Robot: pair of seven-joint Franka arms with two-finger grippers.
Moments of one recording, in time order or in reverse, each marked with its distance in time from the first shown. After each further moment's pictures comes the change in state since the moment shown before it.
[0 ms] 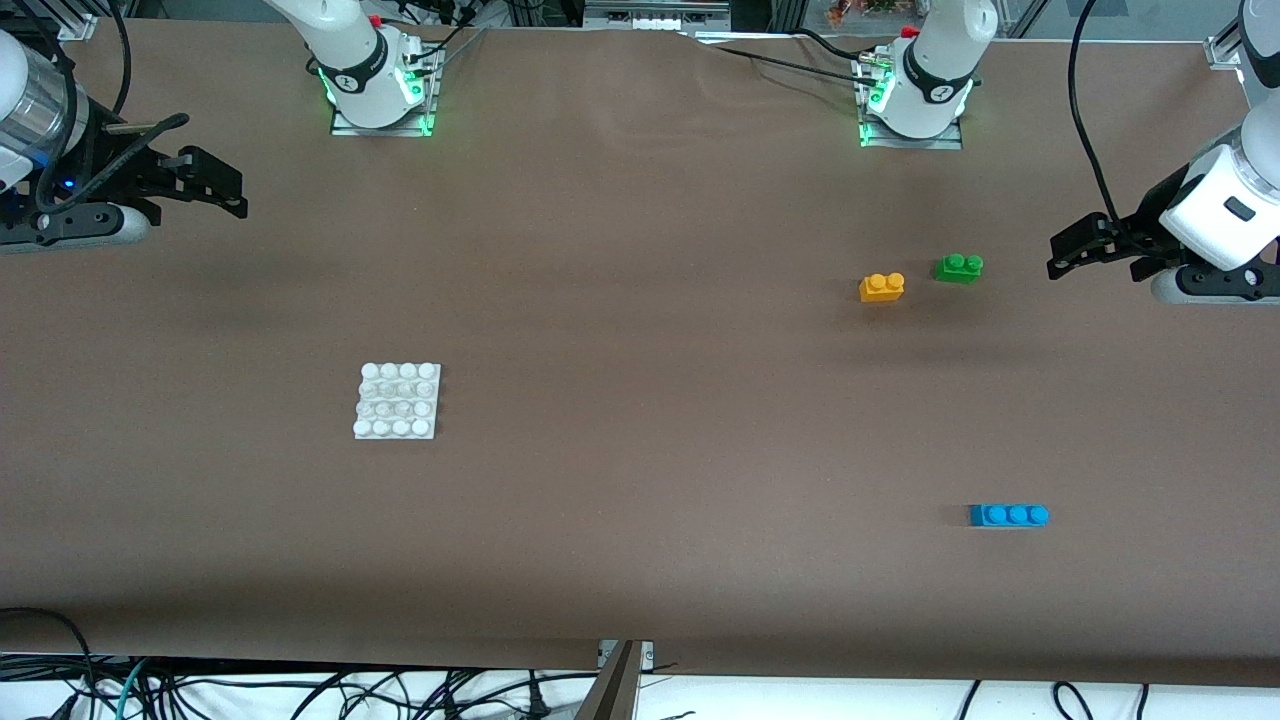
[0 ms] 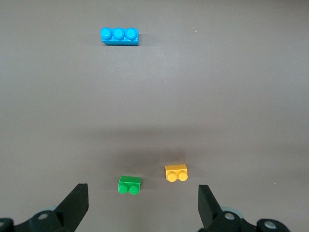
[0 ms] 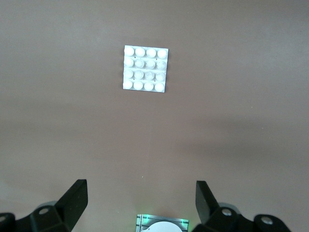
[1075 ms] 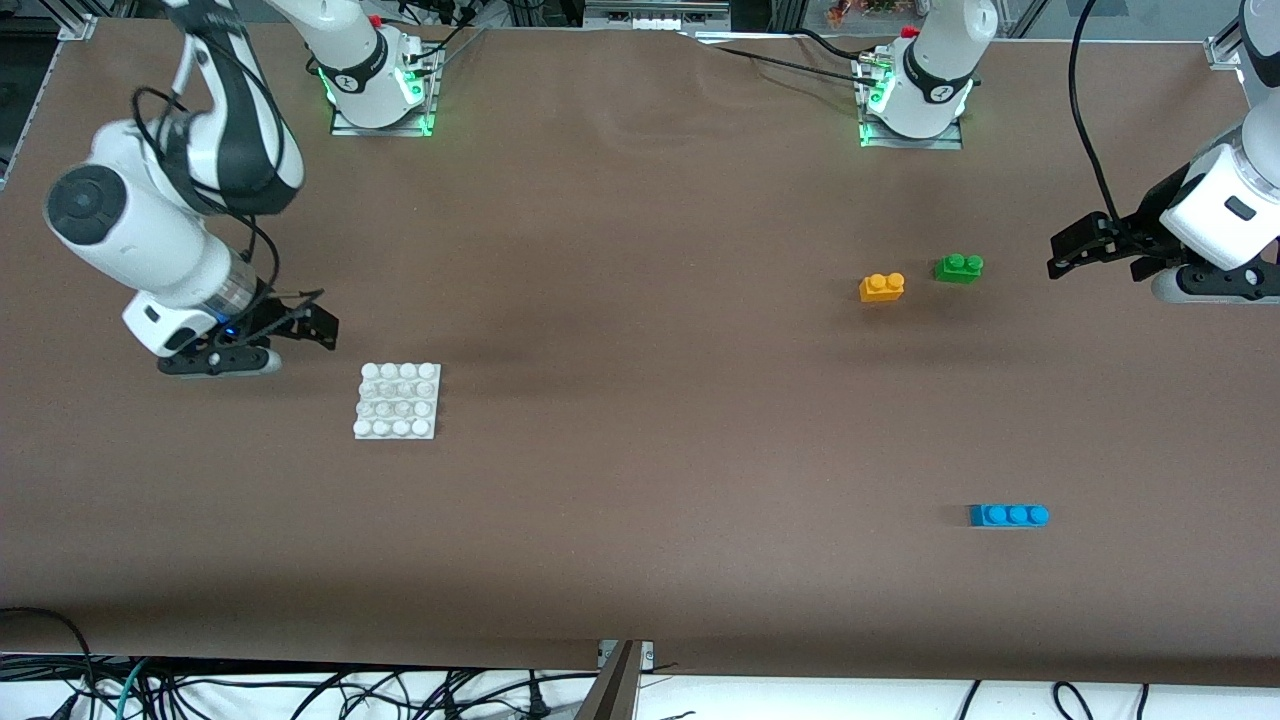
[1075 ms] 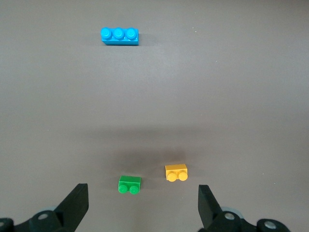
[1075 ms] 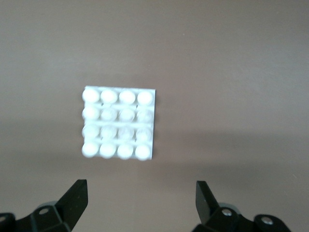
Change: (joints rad) left arm 0.000 0.000 0.000 0.002 0.000 -0.002 0.000; right arm -0.014 0.165 -0.003 -0.529 -0.038 0.867 0.017
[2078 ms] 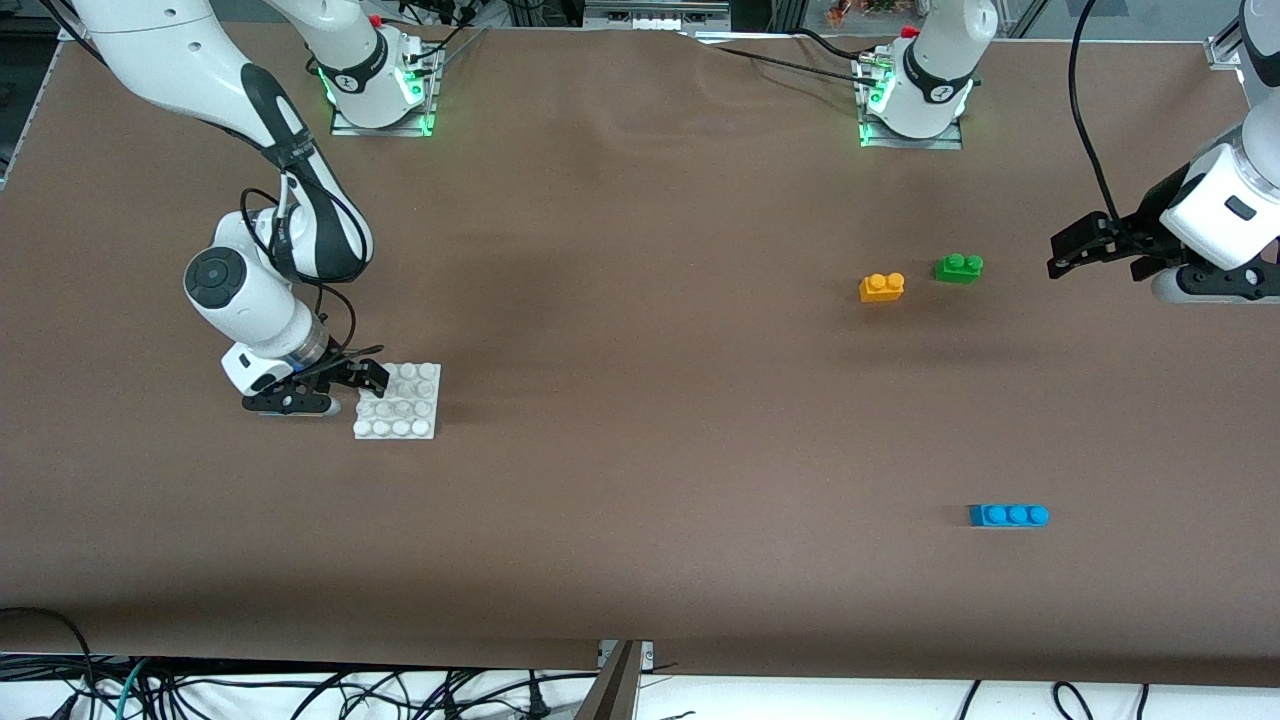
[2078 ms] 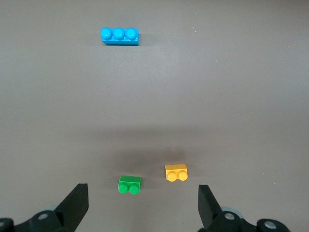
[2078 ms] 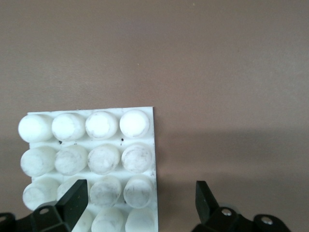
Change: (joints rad) left arm 0.000 0.000 0.000 0.000 0.000 -0.001 0.000; right arm 0.000 0.264 0.008 -0.054 0.002 0.387 0.103
